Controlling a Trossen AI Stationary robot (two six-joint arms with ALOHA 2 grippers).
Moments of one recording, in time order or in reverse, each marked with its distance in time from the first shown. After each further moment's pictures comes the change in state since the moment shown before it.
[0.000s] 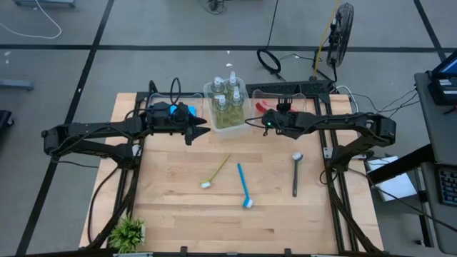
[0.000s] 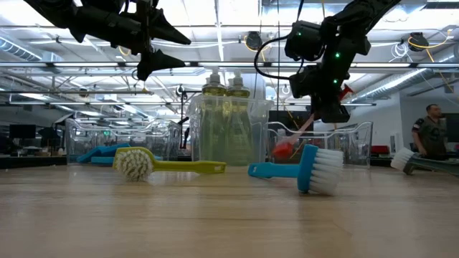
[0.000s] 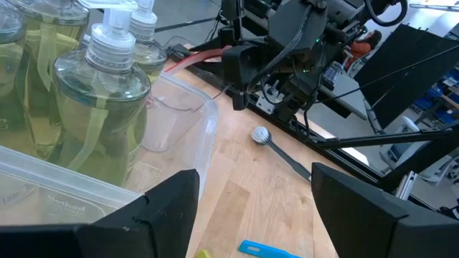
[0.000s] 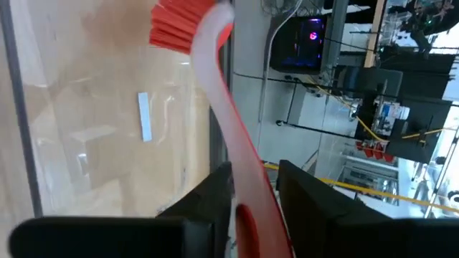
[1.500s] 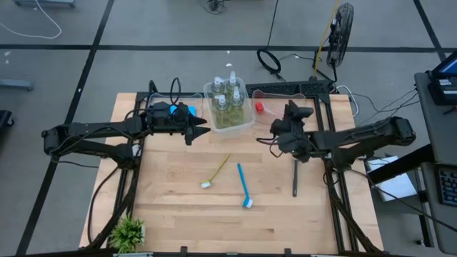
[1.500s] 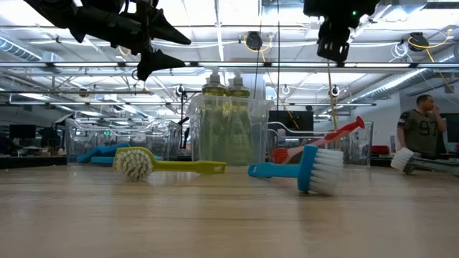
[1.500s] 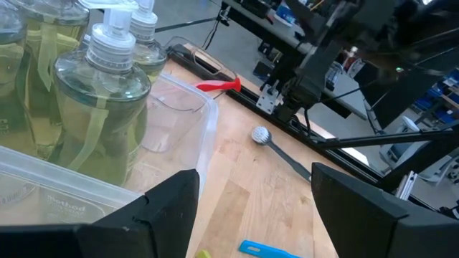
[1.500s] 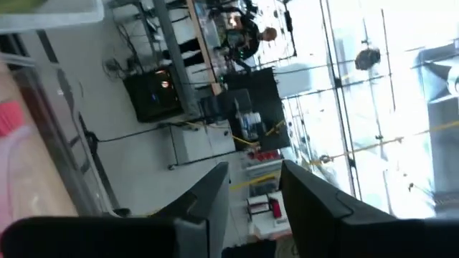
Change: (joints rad) left arm 0.000 0.000 0.000 0.000 0.000 0.000; right arm 0.453 -0.244 0.000 0.306 0.660 -0.145
